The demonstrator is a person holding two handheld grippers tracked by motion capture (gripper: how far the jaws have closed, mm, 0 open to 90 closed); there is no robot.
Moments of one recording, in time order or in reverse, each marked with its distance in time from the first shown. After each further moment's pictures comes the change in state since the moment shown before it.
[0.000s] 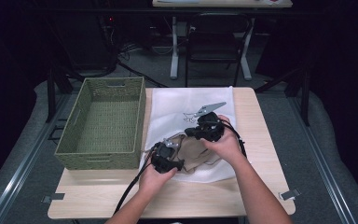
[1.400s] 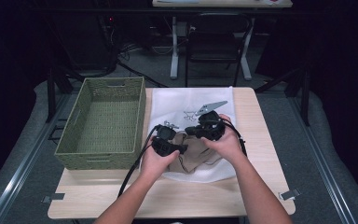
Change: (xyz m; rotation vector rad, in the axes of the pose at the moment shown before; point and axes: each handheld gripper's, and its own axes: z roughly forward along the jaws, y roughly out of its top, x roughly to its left) left arm 0.004 0.053 -0.040 -0.022 -0.096 -0.040; right arm -0.003 0.002 -0.003 -0.012 0.006 0.007
